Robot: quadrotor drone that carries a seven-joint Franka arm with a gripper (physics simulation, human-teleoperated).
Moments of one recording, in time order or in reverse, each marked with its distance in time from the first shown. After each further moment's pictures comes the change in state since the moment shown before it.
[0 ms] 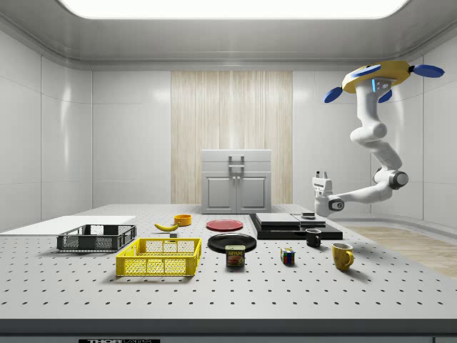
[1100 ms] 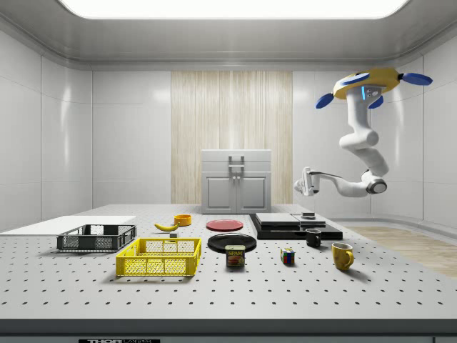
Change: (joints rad) arm -0.252 -0.091 0.667 -0.377 -1.024 0.044 0.200
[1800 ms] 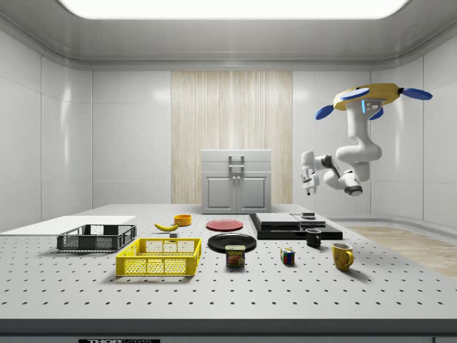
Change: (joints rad) arm -0.619 -0.177 0.489 -0.451 -0.892 -0.234 0.484
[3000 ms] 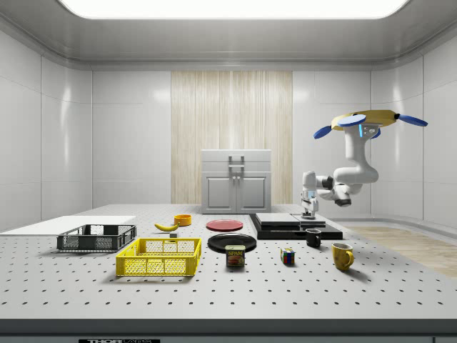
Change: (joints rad) arm -0.178 -0.153 0.100 -0.008 -0.005 0.029 0.128
